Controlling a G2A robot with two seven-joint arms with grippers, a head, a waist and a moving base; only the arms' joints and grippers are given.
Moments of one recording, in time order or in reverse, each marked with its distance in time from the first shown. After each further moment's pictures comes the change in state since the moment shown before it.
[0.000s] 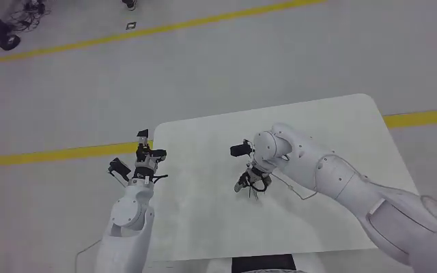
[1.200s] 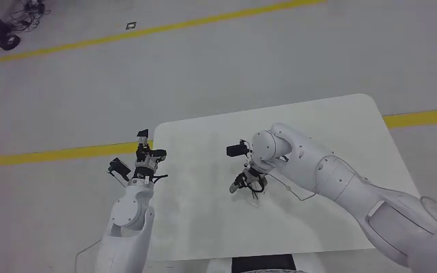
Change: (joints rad) left arm 0.000 0.000 0.000 0.000 0.000 0.000 0.000; right arm -0.023 0.006 0.027 -0.060 0.010 0.000 0.000
